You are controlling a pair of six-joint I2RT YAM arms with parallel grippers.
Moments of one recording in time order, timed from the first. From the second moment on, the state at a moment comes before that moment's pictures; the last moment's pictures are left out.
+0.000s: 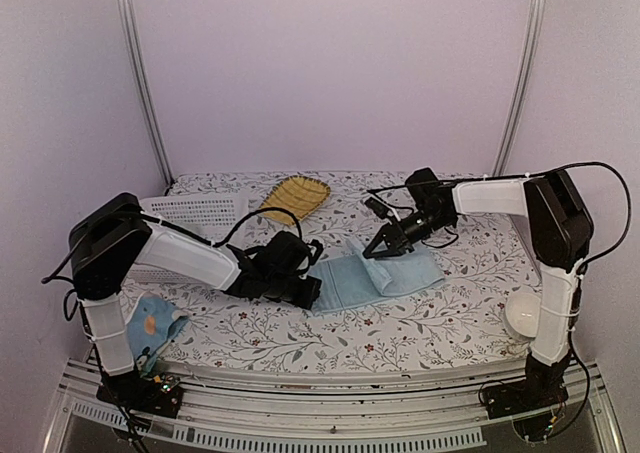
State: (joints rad) left arm -0.92 1.91 0.99 0.05 -0.05 -0.45; right arm 0.46 2.02 1.41 -0.55 -1.01 0.05
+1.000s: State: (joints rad) left arm -0.91 1.91 0.98 0.07 -0.03 -0.47; right arm 0.59 2.16 1.55 -0.37 -1.04 0.35
